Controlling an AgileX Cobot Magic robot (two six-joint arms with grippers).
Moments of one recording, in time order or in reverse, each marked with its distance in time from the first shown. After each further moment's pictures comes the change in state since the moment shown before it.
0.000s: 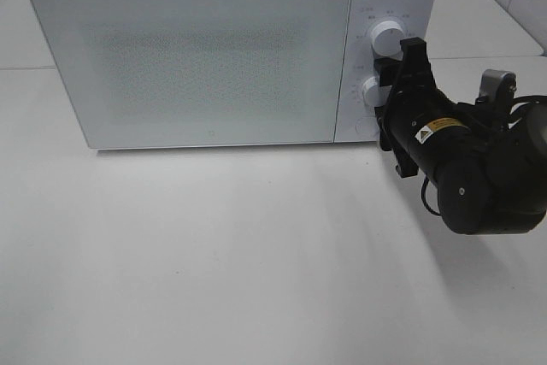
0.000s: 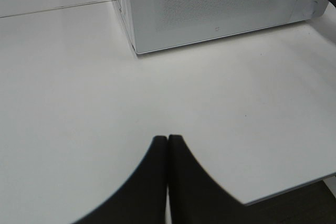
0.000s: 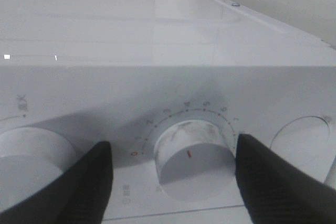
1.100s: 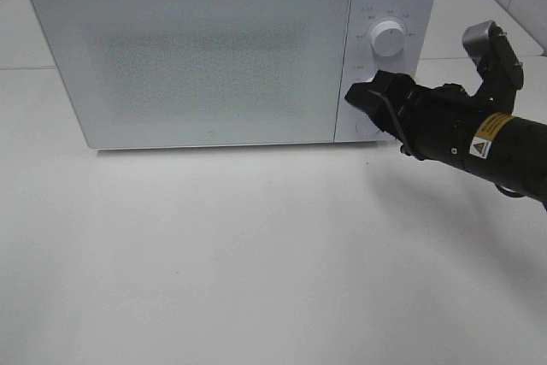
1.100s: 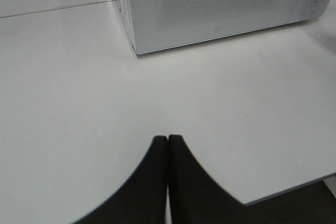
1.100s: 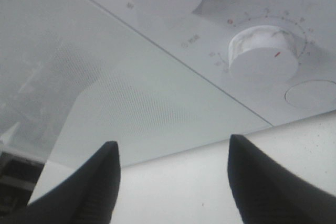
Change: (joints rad) left arm 0.000 0.000 0.000 0.000 0.000 0.000; right arm -0.178 -0.276 0.157 -0.729 0.255 -0.374
